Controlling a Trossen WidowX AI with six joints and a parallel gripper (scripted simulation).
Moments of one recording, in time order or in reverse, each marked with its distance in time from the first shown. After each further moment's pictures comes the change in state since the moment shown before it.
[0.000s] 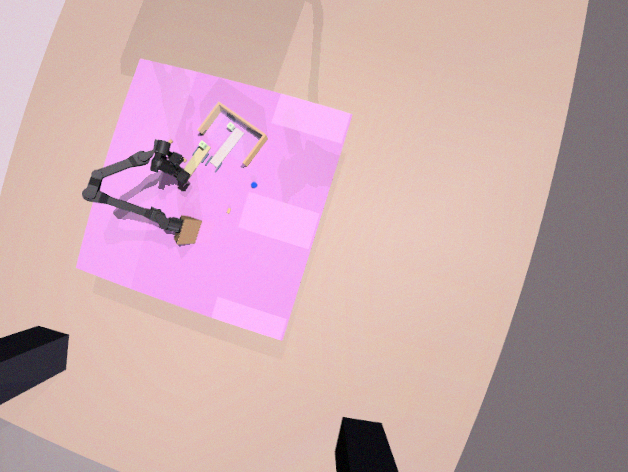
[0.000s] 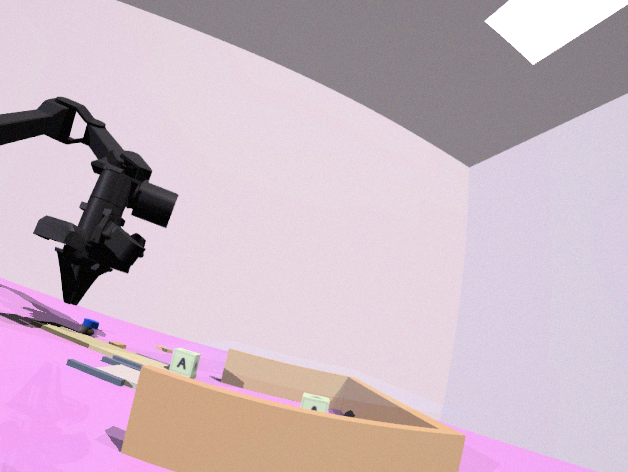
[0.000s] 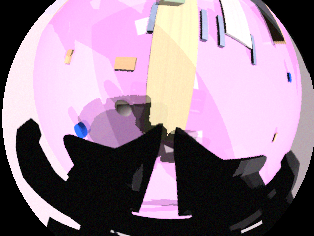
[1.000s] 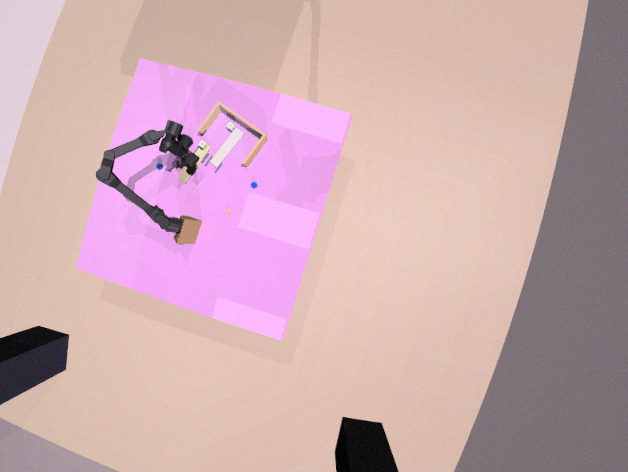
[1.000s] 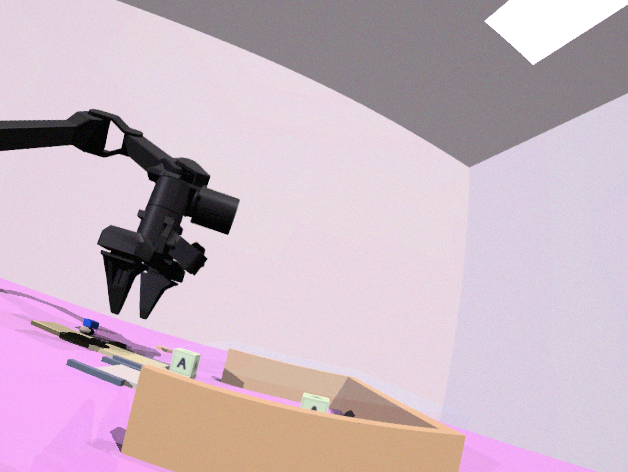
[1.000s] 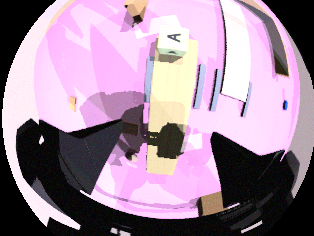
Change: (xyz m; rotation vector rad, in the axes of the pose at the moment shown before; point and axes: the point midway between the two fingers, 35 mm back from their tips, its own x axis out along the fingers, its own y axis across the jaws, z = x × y) arm -0.013 0.005 0.097 0.006 -0.004 -0.001
